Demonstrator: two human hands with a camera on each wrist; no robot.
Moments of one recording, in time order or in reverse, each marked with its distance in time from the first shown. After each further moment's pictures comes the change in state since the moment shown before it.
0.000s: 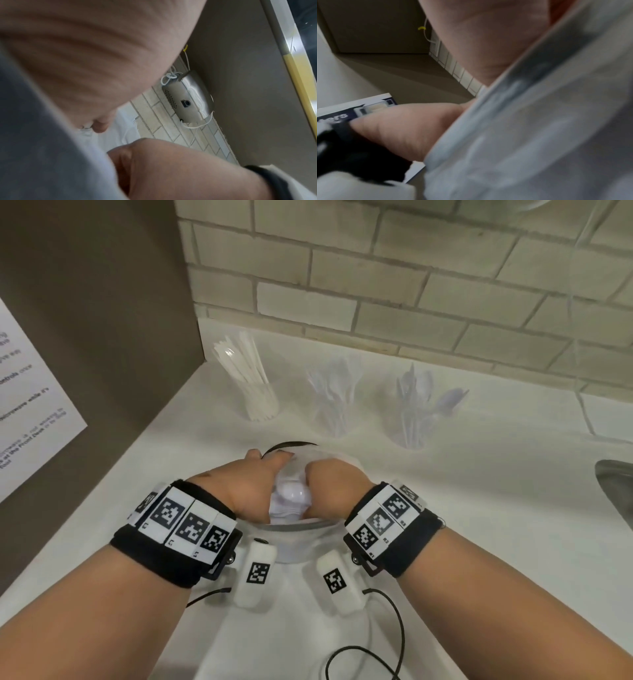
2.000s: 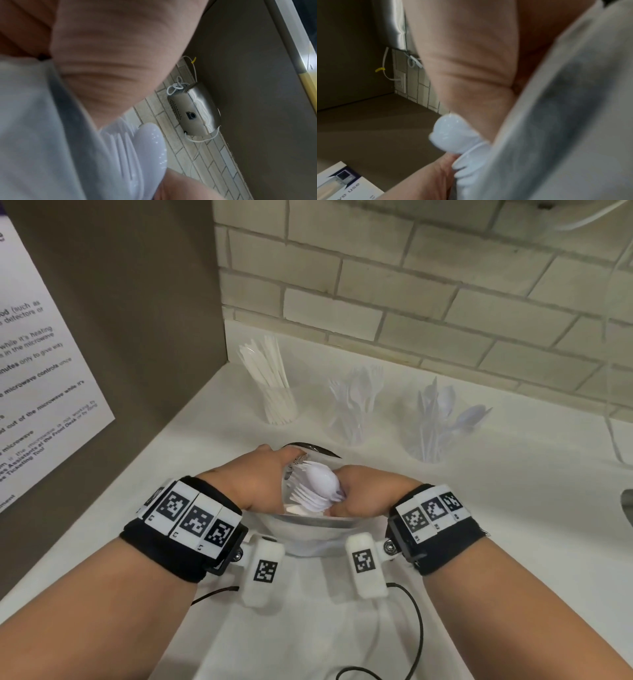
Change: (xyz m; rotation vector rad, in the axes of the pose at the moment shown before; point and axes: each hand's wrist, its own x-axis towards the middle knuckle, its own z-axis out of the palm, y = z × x) left_hand 0.004 -0.012 -0.006 -0.118 0.138 -0.011; right_hand 0.006 0.030 -0.014 0.341 -0.196 -0.110
